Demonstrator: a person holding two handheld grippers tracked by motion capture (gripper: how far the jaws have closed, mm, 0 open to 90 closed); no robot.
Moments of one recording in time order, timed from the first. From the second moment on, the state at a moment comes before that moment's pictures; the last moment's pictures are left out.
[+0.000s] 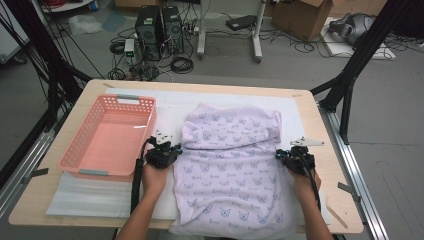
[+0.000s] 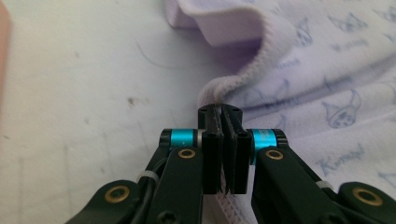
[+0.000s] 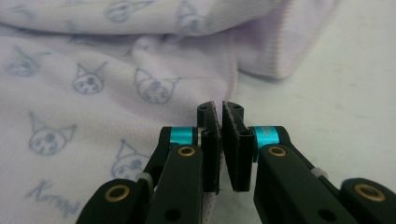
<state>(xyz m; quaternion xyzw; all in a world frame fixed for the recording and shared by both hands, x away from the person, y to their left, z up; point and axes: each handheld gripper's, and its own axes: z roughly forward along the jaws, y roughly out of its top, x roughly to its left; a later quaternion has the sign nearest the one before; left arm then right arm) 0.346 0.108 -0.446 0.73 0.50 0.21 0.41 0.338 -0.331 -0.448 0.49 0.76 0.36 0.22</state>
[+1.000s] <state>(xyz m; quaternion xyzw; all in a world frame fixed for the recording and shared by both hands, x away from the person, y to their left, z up) 0.307 0.114 -0.443 0.76 0.44 0.16 0.45 0.308 -0.348 -0.430 0.46 0.76 0.41 0.21</state>
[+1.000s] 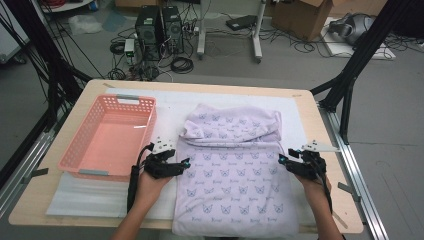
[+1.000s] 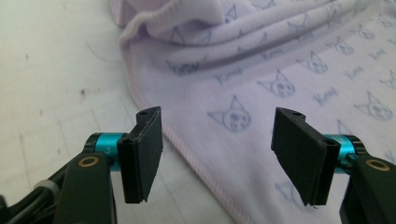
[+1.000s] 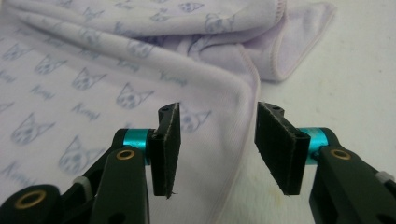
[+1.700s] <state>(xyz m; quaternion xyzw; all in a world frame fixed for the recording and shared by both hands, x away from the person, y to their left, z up) 0.300 0.100 -0.450 0.79 0.43 0.18 0.40 0.285 -0.343 -0.449 0.45 0.79 0.38 0.19</state>
